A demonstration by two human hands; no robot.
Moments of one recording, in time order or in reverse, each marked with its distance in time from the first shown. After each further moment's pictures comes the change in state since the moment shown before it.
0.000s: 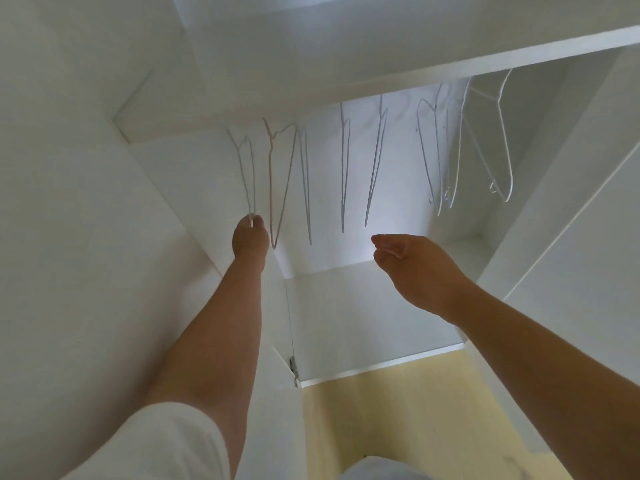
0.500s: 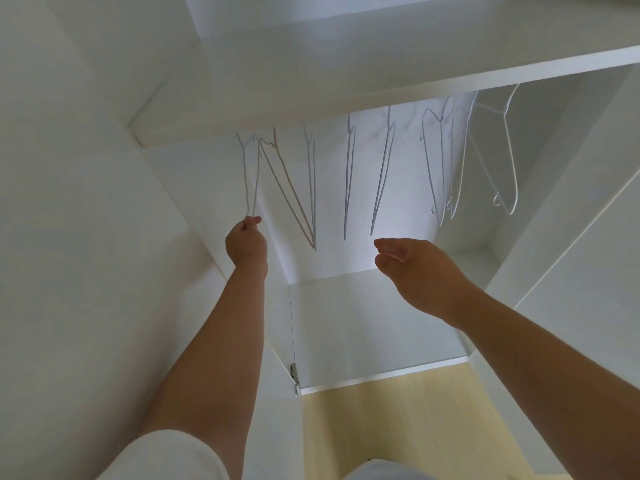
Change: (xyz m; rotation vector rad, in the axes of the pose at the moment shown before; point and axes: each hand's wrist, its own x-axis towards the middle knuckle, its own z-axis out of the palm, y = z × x) left_hand -0.012 0.003 -0.007 -0.282 0.221 0.050; right_hand 0.007 -0.001 -0.004 -0.015 -0.015 -0.032
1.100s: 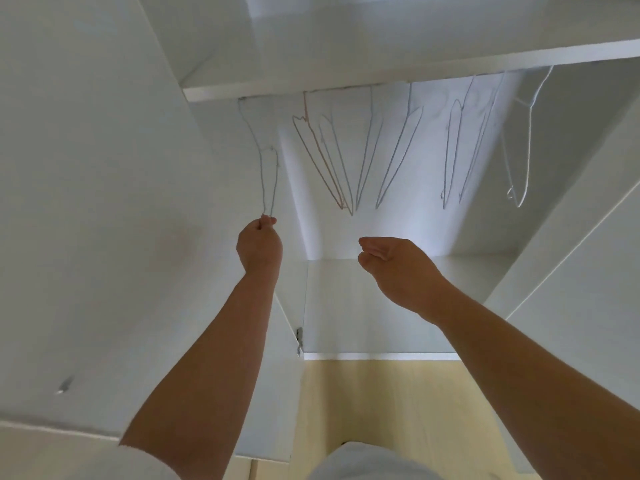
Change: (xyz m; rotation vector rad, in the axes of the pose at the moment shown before) left_hand -0.137 -0.001 -0.055 0.190 0.110 0.049; right_hand -0.065 0.014 -0.001 0.058 -0.185 -0.091
